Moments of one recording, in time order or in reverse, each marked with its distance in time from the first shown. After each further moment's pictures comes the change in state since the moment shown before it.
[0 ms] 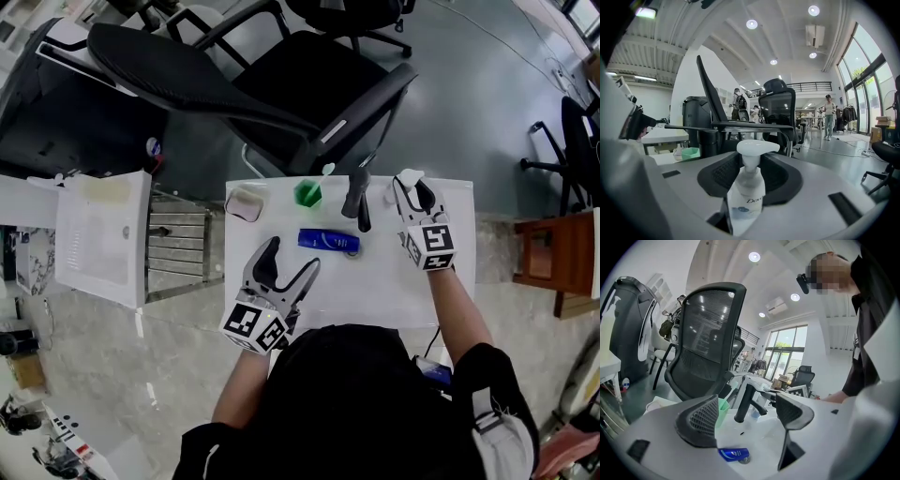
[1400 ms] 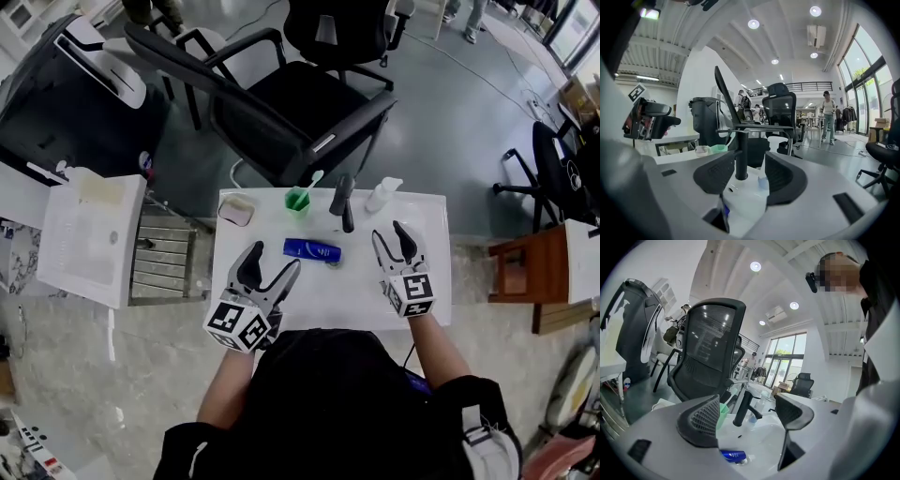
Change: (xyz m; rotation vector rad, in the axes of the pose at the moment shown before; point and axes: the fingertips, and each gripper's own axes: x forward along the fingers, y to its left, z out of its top) left arm -0.033 -0.004 0.014 -0.020 -0.096 -0.006; right arm -0.096 0.057 -0.001 -0.003 0.025 0.006
